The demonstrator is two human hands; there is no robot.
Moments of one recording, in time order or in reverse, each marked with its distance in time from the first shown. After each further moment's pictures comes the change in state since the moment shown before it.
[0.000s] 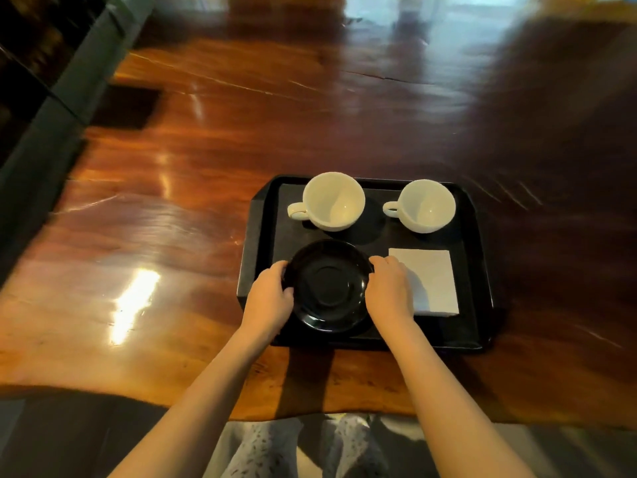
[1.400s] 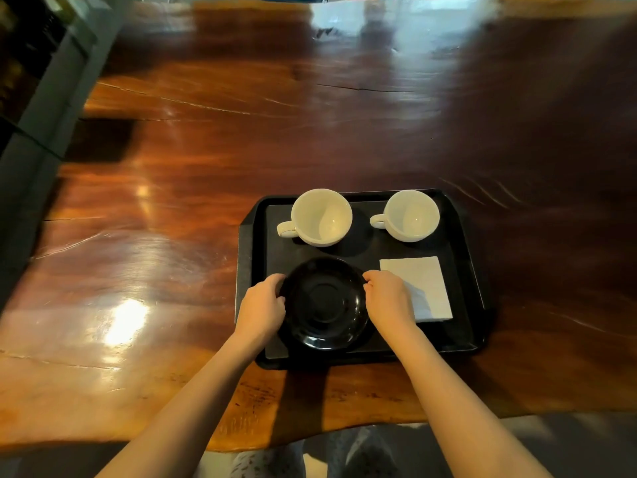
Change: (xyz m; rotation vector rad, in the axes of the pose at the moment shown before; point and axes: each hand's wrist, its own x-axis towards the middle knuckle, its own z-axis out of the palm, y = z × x) left_hand 0.029 0.001 -0.017 0.072 -0.114 0.004; right_hand 0.011 0.001 -0.008 0.003 -0.100 0.075
